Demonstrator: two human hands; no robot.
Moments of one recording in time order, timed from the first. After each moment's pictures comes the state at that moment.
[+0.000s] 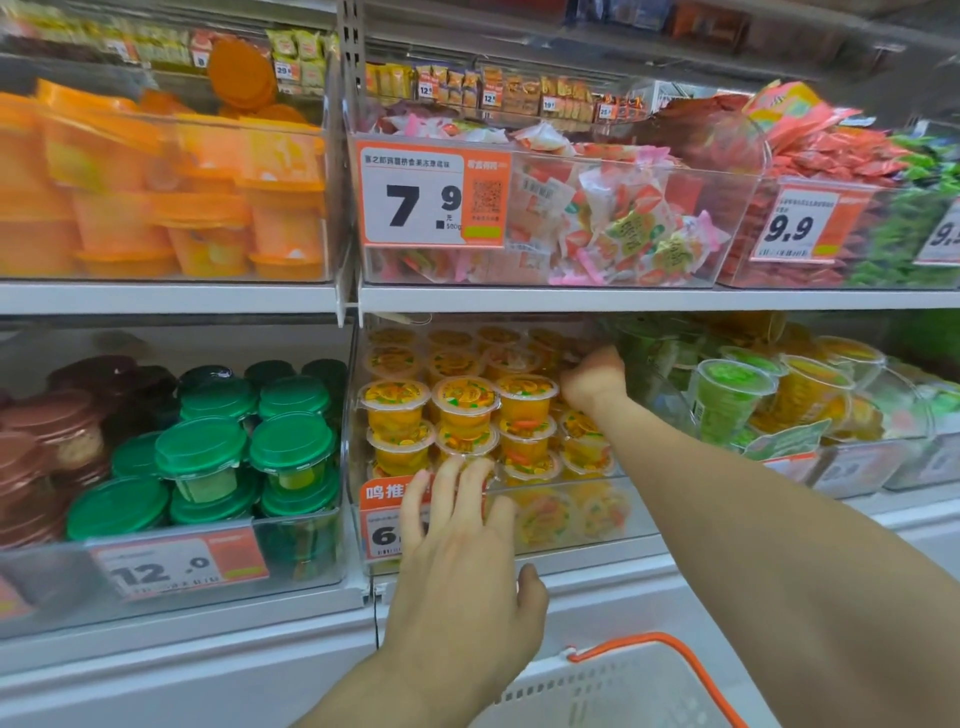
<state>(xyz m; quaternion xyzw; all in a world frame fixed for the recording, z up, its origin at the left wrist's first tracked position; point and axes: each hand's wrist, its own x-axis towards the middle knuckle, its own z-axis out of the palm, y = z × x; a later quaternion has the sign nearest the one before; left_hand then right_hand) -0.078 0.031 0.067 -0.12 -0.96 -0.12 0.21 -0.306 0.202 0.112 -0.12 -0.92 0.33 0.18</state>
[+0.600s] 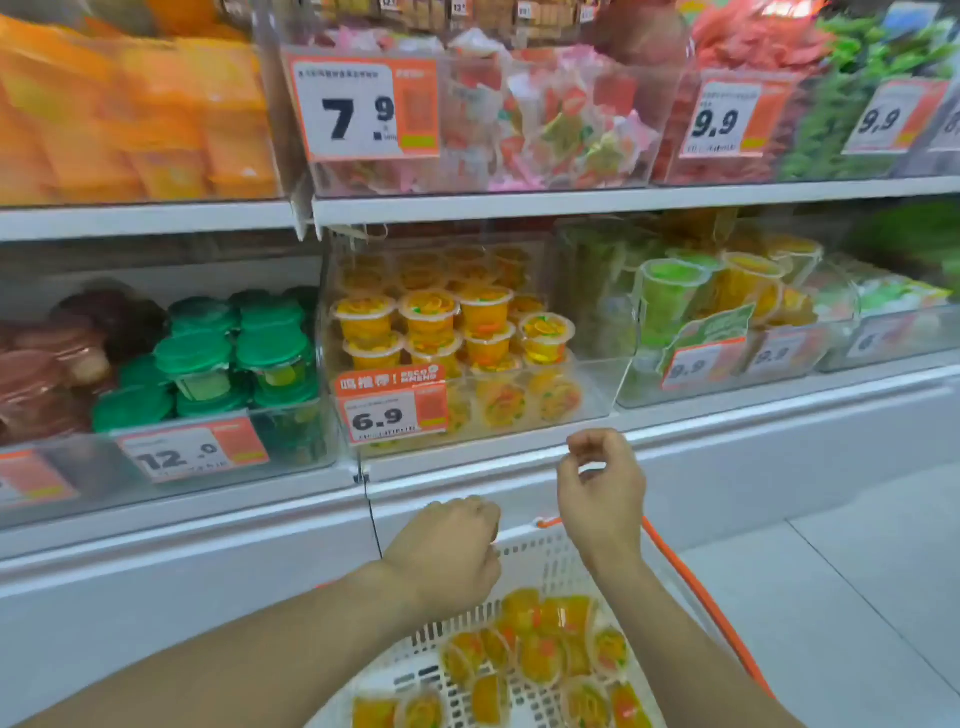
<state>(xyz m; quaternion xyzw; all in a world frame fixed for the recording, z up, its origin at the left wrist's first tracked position) -0.050 0.036 0.017 -0.25 -0.96 -0.08 -0.07 -0.081 0.214 -0.012 -0.06 -0.78 0.53 0.33</state>
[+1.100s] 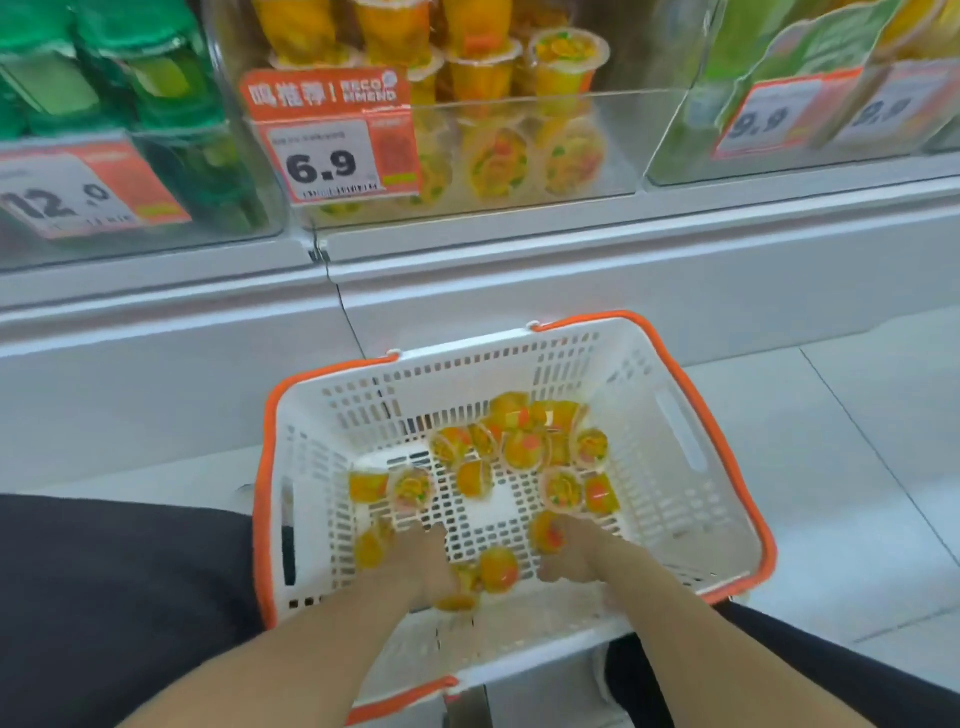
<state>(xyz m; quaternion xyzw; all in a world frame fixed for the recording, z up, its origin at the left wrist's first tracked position) 0.073 0.040 -0.234 0.02 -0.87 -0.16 -0.47 0.056 0.266 -0.230 -0.08 -0.83 0.18 -0.52</state>
